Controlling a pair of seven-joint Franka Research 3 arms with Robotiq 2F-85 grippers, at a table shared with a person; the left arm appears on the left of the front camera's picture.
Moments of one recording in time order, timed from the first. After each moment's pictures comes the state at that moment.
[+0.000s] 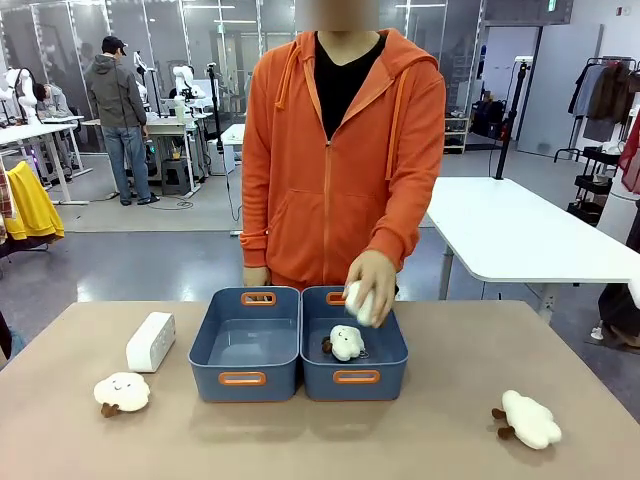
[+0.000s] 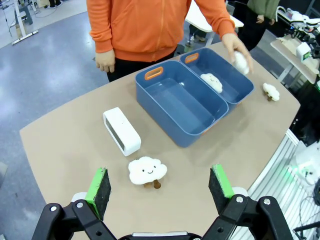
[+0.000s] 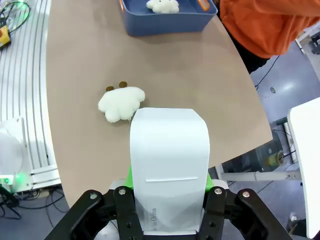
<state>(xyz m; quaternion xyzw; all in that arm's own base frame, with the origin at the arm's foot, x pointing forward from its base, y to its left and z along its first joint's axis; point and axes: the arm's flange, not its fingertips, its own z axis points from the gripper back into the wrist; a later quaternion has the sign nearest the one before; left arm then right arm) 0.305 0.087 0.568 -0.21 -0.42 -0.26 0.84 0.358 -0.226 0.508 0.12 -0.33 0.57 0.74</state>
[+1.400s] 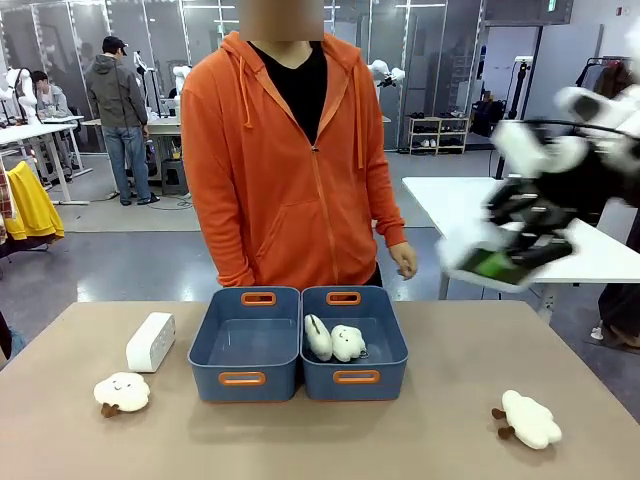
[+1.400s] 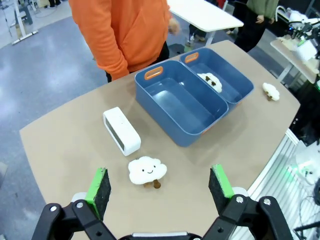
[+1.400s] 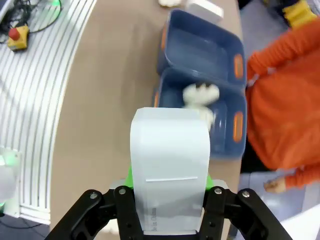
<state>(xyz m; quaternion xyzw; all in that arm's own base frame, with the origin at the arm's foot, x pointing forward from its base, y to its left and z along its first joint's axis) 0.305 0.086 0.568 -0.21 -0.42 -0.26 0.84 0.366 0.117 0.593 0.09 -0.30 0.75 0.59</state>
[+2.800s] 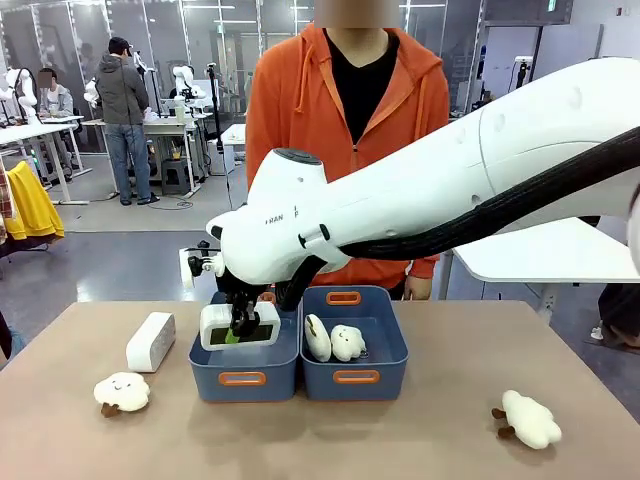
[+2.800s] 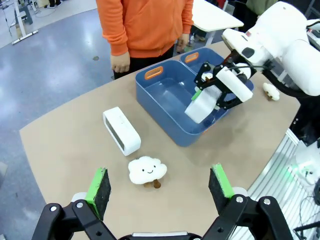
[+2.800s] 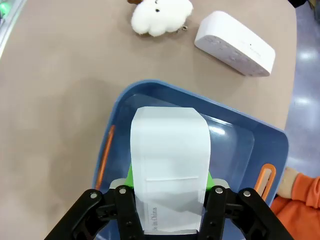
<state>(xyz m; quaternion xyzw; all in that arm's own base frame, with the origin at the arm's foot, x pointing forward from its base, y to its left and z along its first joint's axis) 0.305 0.086 0.568 -0.21 -0.42 -0.26 0.84 0.492 0.469 0.417 0.05 -0.21 0.79 0.57</state>
